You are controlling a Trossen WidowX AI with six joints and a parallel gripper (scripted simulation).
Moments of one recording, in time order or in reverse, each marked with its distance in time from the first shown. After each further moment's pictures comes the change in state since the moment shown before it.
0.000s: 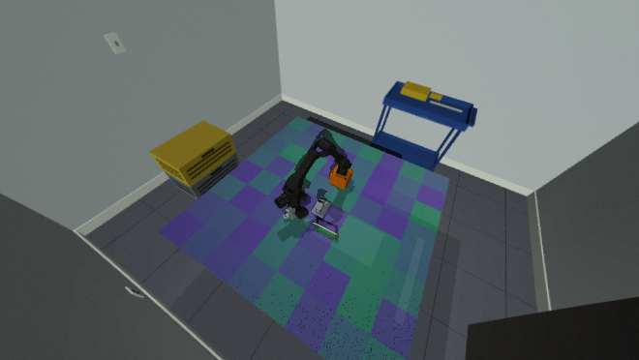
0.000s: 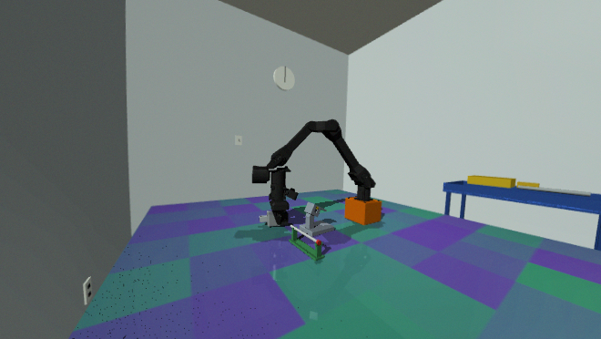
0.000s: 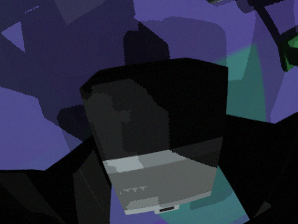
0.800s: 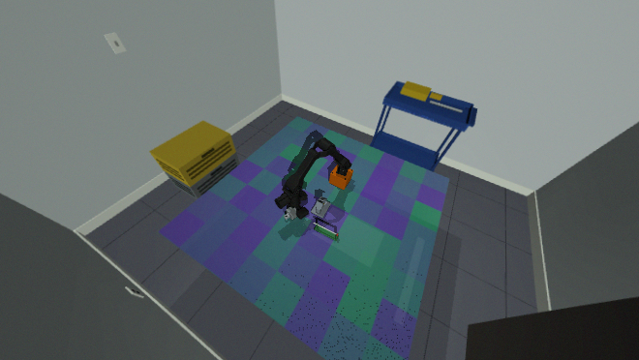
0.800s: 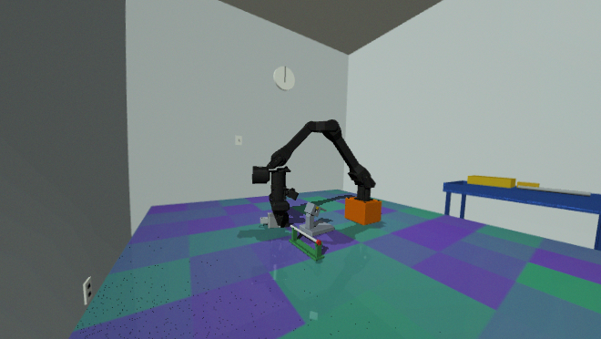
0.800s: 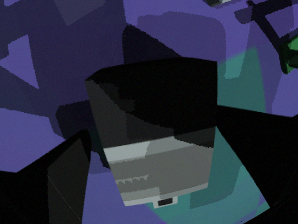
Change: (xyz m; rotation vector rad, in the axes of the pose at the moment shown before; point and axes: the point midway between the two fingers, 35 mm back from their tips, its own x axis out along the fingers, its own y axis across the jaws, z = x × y) arm 0.000 0.000 0.002 0.000 -0.009 0.000
